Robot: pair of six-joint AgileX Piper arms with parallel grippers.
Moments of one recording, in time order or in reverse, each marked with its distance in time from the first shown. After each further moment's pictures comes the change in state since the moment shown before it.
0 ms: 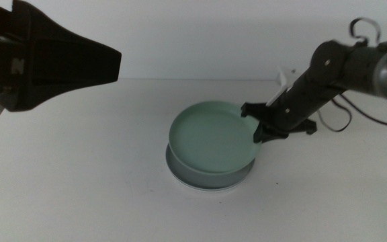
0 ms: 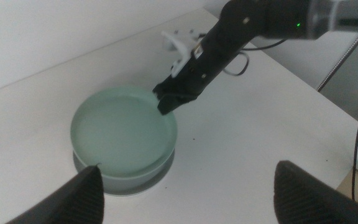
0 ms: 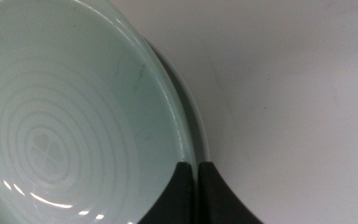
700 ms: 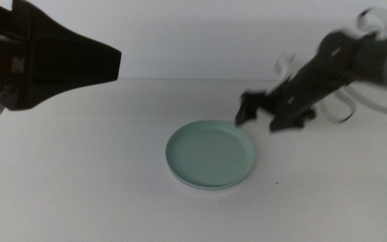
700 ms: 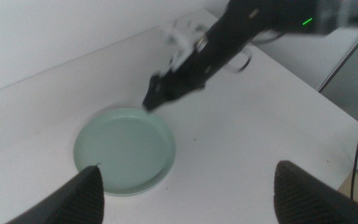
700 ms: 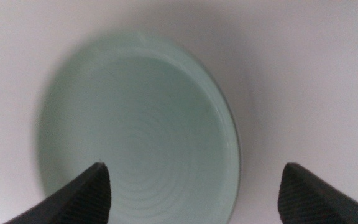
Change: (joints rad) left arm 0.000 0.000 0.000 0.001 -0.002 0.002; right arm -0.005 -0.062 -0.003 0.062 -0.010 -0.115
